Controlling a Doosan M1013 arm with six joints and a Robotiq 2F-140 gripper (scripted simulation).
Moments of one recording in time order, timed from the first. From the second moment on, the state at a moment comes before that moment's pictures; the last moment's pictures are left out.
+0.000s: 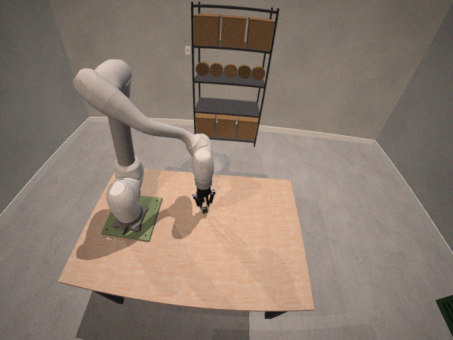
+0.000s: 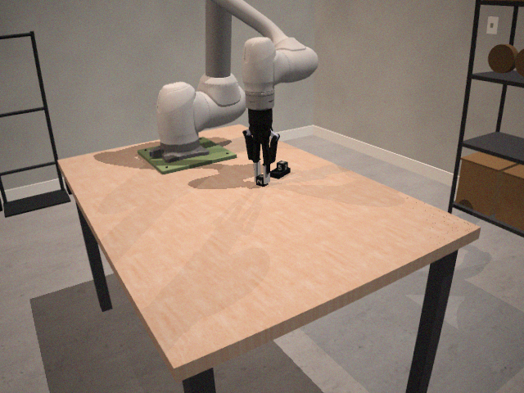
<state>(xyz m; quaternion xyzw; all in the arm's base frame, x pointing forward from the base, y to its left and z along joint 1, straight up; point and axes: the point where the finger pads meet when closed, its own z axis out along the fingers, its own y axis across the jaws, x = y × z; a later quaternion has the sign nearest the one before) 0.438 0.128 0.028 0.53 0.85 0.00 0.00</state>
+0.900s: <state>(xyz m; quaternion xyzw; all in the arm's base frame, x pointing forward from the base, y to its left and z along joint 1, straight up) 0.438 0.128 0.039 0.53 0.85 0.00 0.00</state>
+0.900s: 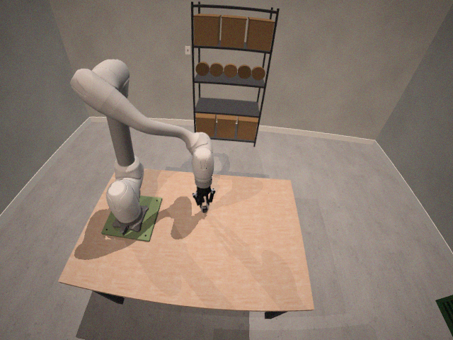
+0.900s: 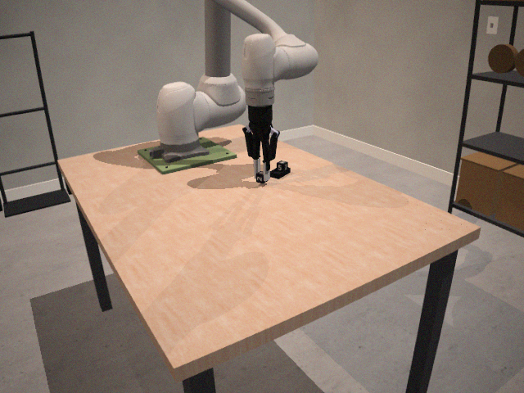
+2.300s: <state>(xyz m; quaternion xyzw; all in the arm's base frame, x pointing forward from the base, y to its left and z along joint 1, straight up) 0.399 0.210 0.138 0.53 0.85 0.00 0.00</state>
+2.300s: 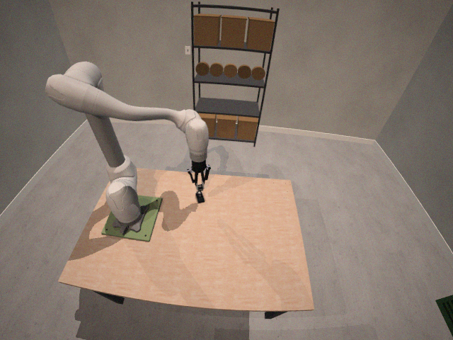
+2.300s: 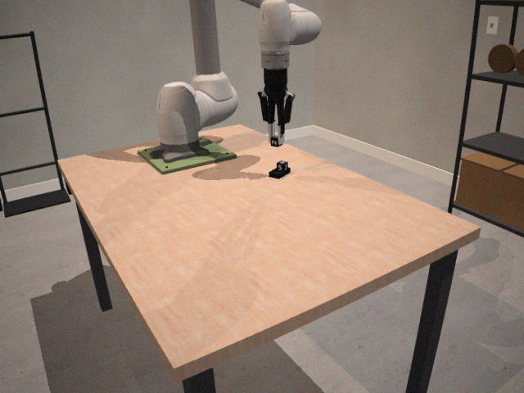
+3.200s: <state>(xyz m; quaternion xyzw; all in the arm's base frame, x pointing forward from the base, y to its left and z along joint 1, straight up) 0.399 0.210 0.103 0.53 0.85 0.00 0.00</state>
